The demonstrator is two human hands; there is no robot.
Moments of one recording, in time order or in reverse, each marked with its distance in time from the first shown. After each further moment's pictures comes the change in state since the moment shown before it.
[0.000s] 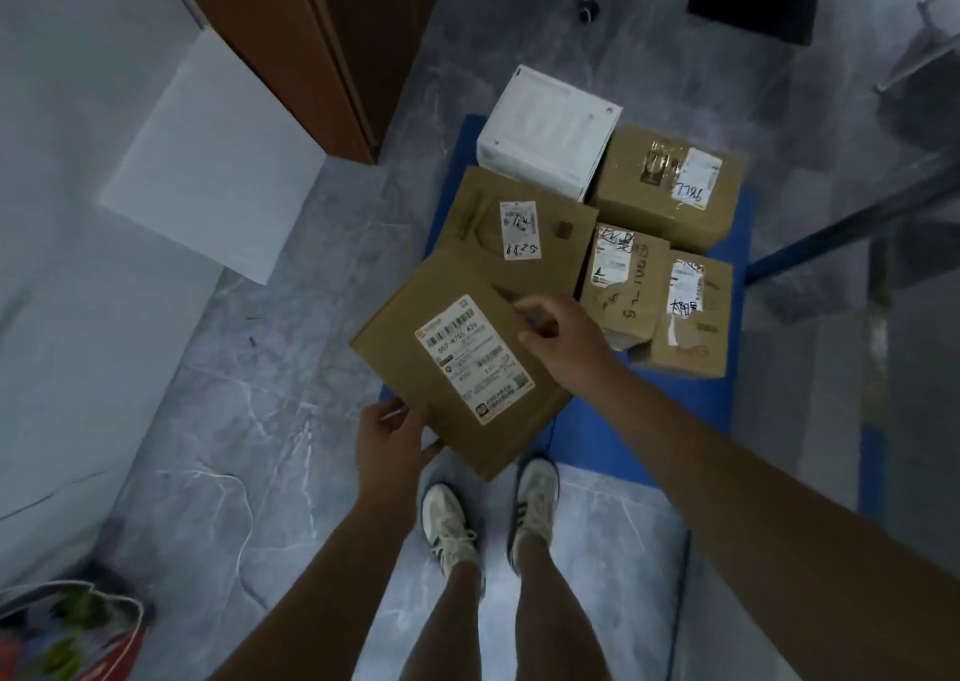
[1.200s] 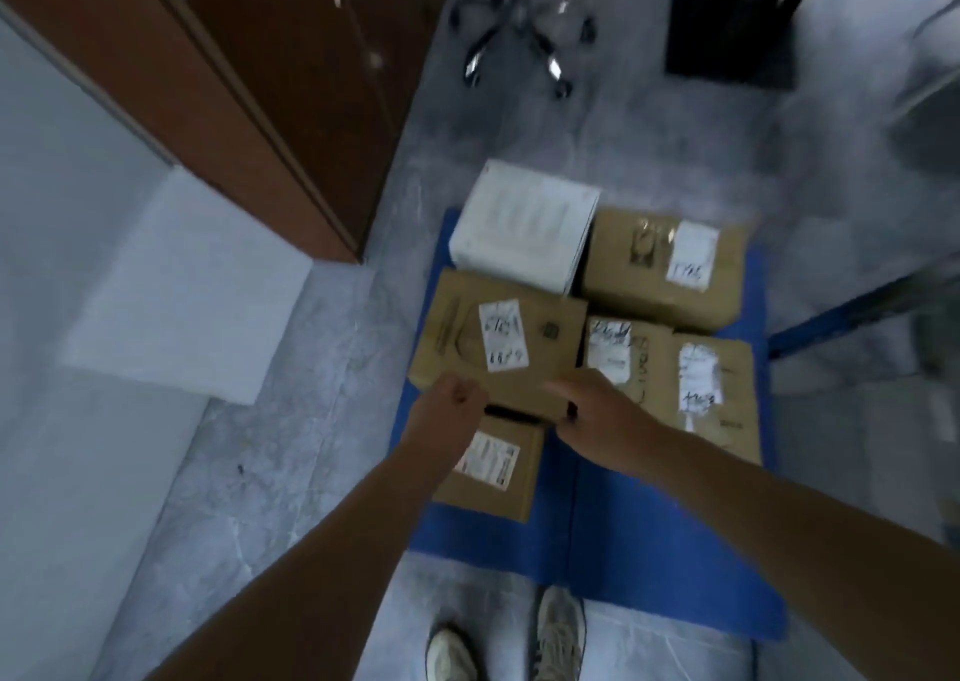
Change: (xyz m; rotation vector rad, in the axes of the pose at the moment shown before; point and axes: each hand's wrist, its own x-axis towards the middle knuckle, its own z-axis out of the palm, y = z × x) left_hand 0.094 0.098 0.183 0.867 -0.351 0.334; right_hand 0.118 0.078 -0.075 -0.266 -0.225 -0.071
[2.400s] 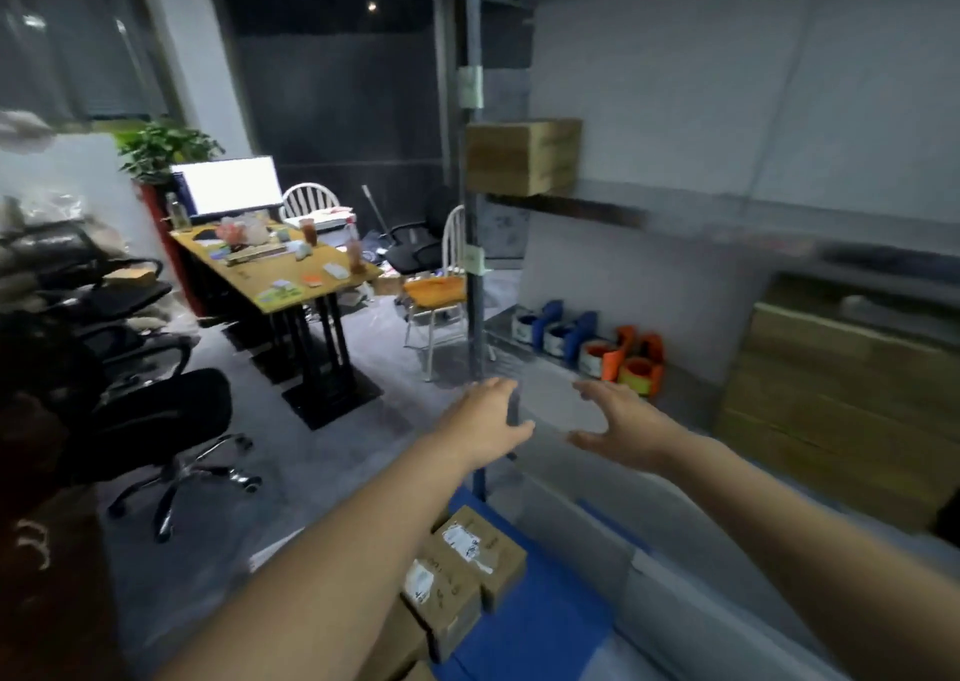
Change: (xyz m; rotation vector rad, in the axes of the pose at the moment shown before) left_hand -0.402 0.279 -0.103 0.852 -0.490 1.480; right_hand -0.511 -0.321 -0.100 -0.056 1.020 0.726
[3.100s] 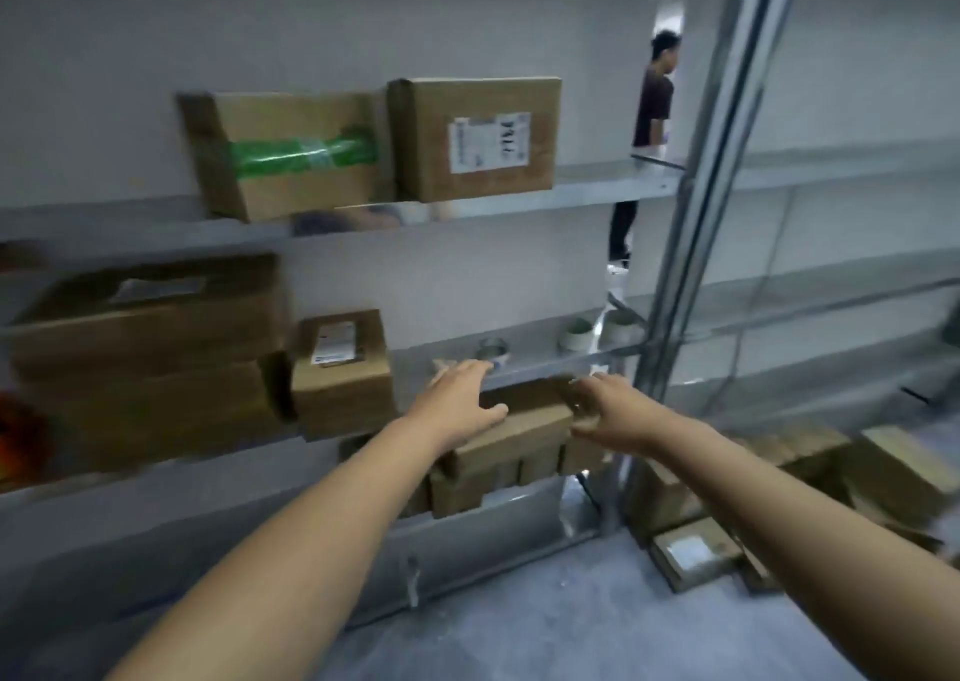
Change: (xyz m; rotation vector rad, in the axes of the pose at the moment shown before) left_hand -0.157 0.592 0.277 -0.003 -0.464 0.925; right_hand -0.613 0.343 -0.106 -0.014 0.339 0.989
